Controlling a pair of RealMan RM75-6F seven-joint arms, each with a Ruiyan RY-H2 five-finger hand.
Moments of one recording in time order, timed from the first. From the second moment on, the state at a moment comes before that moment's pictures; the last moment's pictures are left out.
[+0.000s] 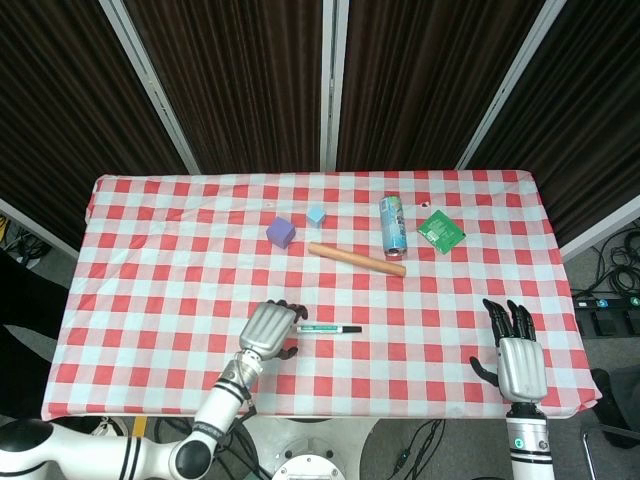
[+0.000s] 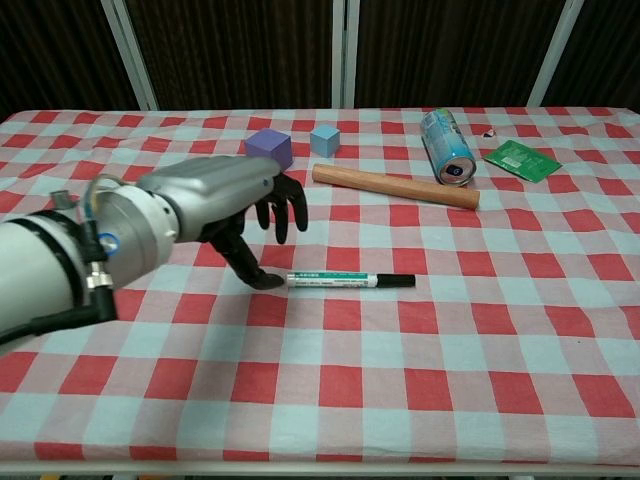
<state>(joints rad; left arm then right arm) -0.66 -1.85 -0.30 -1.79 0.79 1.09 0.99 0.05 -1.50 0.10 -1.62 -1.47 1.49 -0.28</state>
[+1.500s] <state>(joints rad) -1.01 -2.09 -0.31 -1.43 0.46 1.22 1.18 0.07 -1.53 0.09 -1.55 -1.43 1.48 -0.23</state>
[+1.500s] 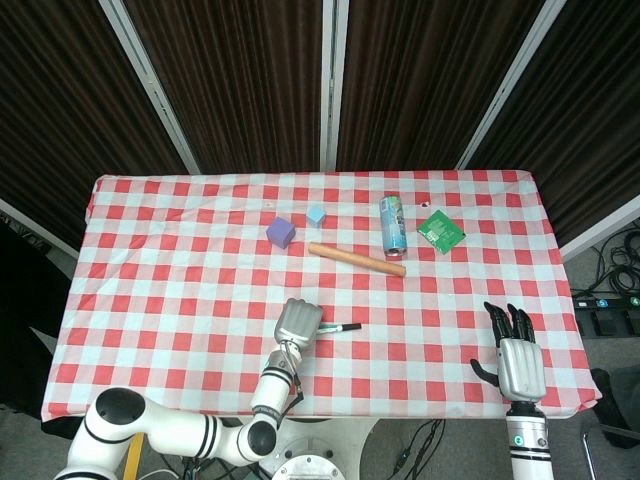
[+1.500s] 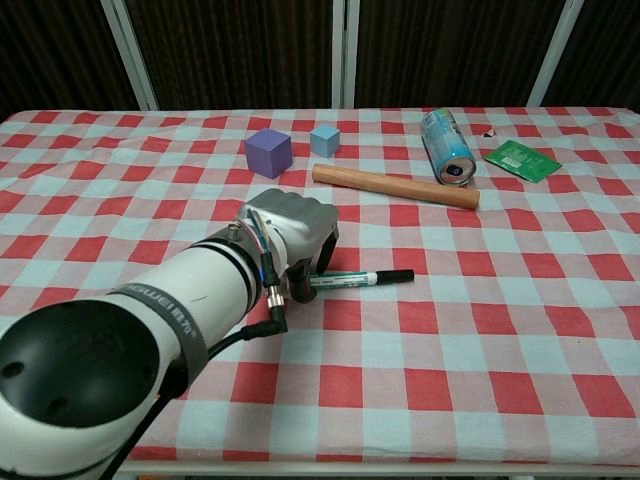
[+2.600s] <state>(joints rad) -1.00 -2.01 -0.32 -1.58 0.62 1.24 1.05 0.20 -1.50 0.17 -1.59 -1.45 1.41 -0.33</state>
